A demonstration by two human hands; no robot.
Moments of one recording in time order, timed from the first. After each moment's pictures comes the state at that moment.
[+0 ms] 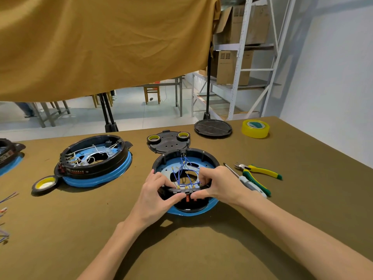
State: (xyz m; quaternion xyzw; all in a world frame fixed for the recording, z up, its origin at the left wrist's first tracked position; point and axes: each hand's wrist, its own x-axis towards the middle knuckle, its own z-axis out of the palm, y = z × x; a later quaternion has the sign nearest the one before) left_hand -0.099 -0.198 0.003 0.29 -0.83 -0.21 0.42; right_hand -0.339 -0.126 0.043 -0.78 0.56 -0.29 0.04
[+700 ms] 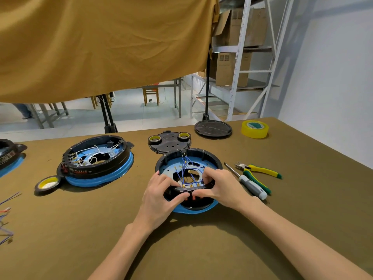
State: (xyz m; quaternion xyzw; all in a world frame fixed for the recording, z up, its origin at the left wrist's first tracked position) left_hand -0.101 -0.195 -0.012 0.29 -0.84 -0.16 0.42; right_hand -0.333 -0.117 0.027 -0.75 0.57 -0.34 0.03
